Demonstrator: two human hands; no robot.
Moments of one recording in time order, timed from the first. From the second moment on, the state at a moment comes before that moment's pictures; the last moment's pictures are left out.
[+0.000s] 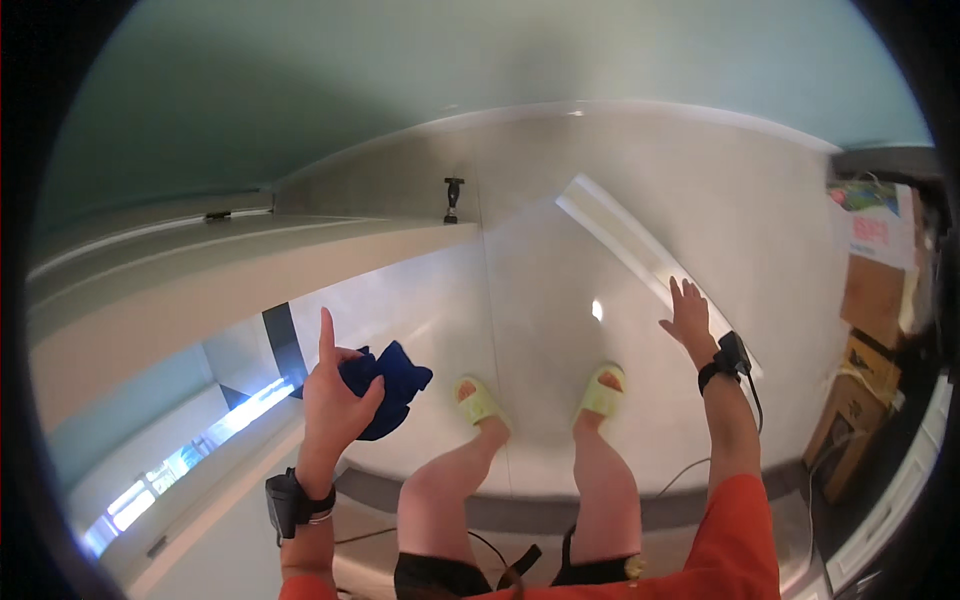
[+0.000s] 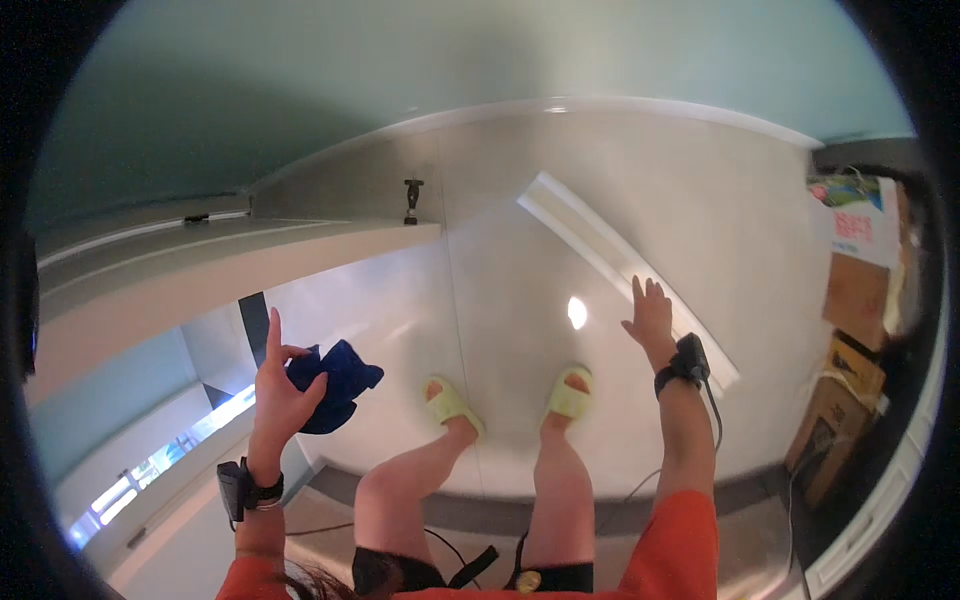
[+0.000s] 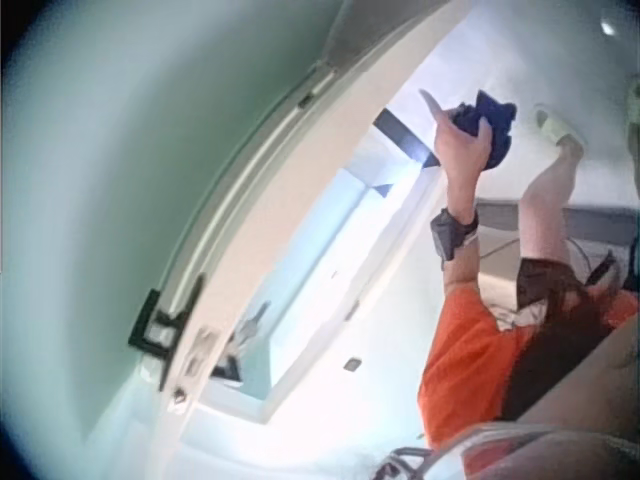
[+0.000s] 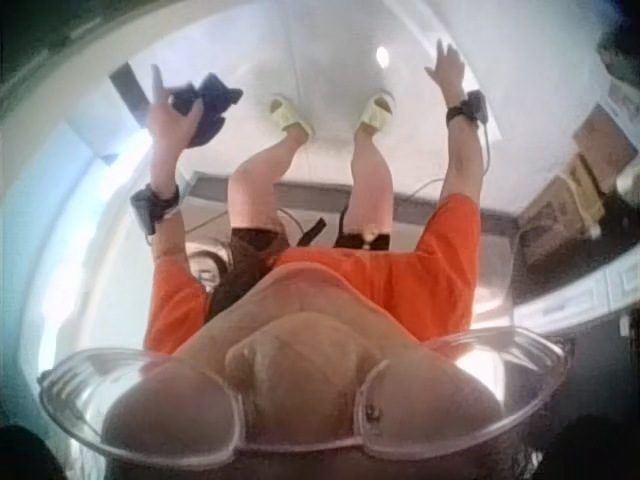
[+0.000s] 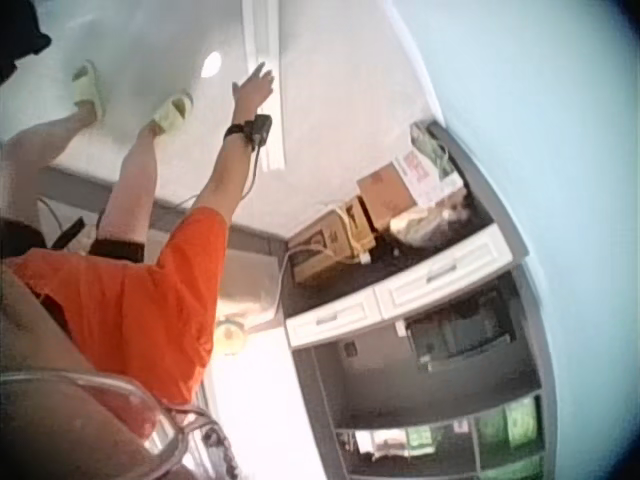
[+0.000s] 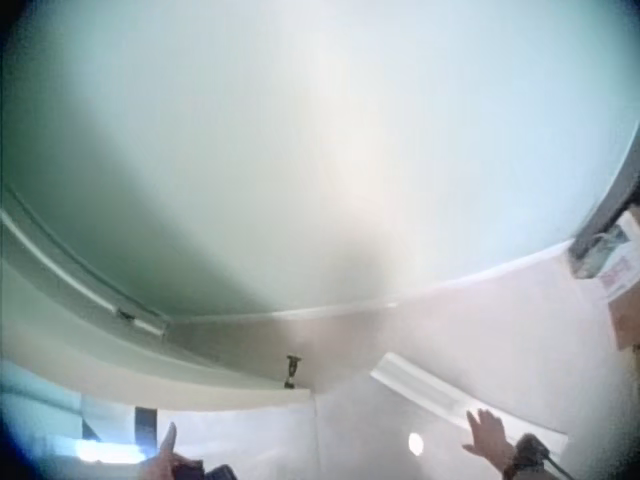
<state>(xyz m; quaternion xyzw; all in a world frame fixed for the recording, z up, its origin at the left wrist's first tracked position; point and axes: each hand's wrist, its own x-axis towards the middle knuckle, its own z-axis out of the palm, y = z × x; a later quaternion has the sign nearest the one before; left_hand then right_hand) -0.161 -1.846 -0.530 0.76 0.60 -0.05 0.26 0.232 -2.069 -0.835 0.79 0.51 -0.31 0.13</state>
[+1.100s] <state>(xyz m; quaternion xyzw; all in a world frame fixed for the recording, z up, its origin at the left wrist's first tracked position) -0.189 -1.830 -0.780 0.79 0.48 0.20 0.33 0.110 -1.956 -0.890 0.59 0.80 -0.08 0.05</state>
